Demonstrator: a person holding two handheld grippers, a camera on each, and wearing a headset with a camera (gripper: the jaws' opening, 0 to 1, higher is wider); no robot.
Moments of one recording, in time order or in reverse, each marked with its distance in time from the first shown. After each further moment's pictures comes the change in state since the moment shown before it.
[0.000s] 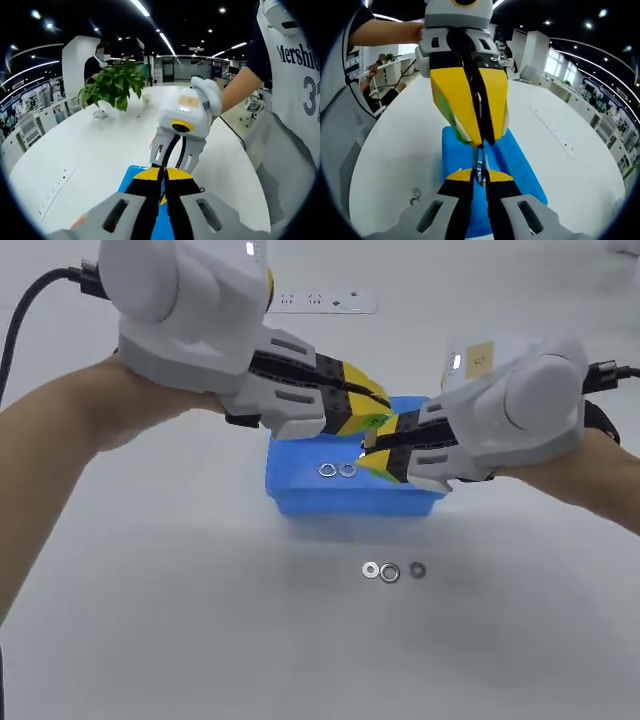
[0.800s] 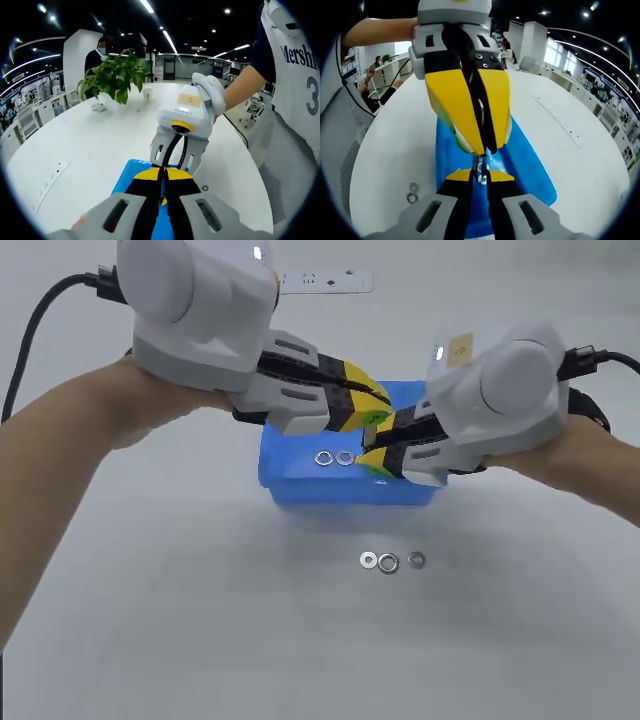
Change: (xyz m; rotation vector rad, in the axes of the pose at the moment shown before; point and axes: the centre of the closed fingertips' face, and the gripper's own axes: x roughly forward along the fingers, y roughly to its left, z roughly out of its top) left arm 0.013 0.007 -0.015 -0.034 0.018 -0.014; right arm 0.006 0.001 -0.019 0.045 0.050 0.029
